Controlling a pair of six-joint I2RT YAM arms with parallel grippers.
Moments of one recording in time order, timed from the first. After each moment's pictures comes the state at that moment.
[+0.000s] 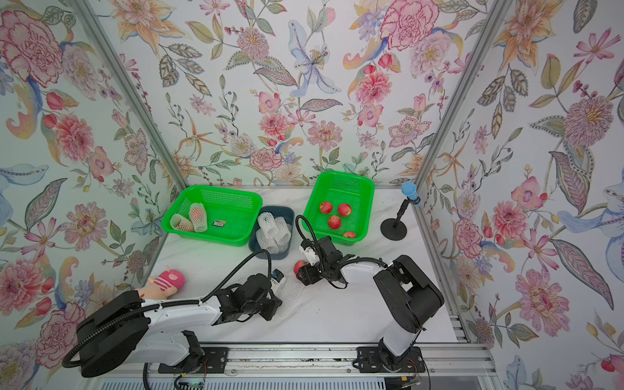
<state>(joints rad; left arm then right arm) -0.96 1.34 0.46 -0.04 0.06 -0.35 0.67 1.68 0.80 -0.05 -0.31 0.15</state>
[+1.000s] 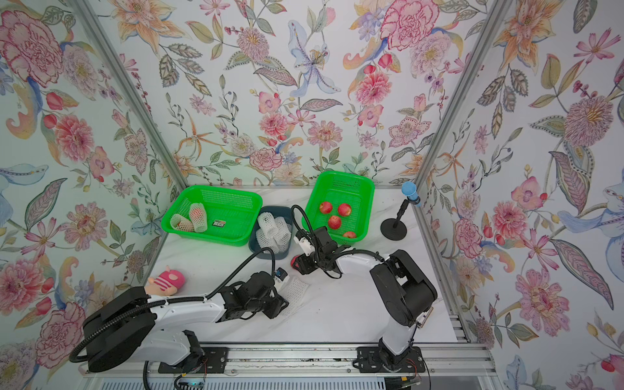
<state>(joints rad) -0.96 1.39 0.49 -0.02 0.08 -0.33 0.66 1.72 0.94 -0.10 -0.30 0.10</state>
